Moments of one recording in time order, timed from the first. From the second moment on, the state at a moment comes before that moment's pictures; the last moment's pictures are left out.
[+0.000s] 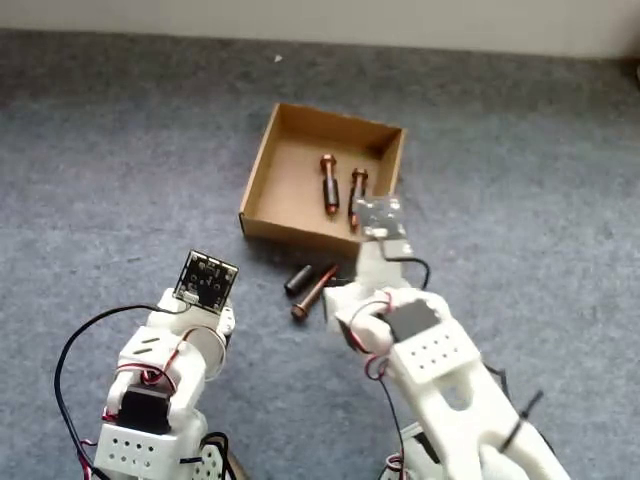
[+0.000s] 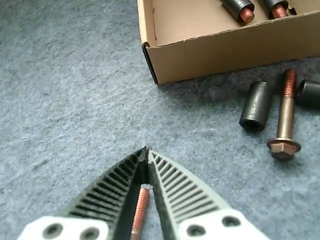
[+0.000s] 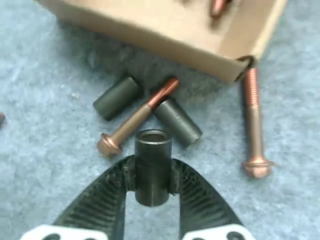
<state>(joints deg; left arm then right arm) 4.9 -103.8 96.0 57.1 -7.0 -31.8 -44.4 62.0 49.3 -16.5</state>
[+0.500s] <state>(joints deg) 4.9 -103.8 96.0 57.1 -7.0 -28.6 -71.3 82.1 38.4 -19.7</state>
